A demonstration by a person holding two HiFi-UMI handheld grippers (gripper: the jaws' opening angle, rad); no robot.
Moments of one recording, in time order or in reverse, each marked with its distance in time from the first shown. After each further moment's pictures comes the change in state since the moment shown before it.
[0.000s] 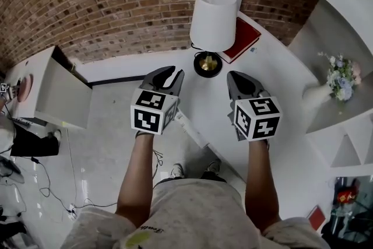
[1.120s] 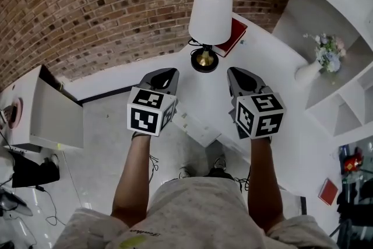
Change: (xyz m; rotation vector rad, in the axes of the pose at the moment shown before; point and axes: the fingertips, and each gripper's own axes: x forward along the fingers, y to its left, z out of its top) left arm -0.040 0.020 -0.004 0.058 -0.005 -0.161; right arm -0.025 0.054 0.014 -0.002 -0.027 -0.167
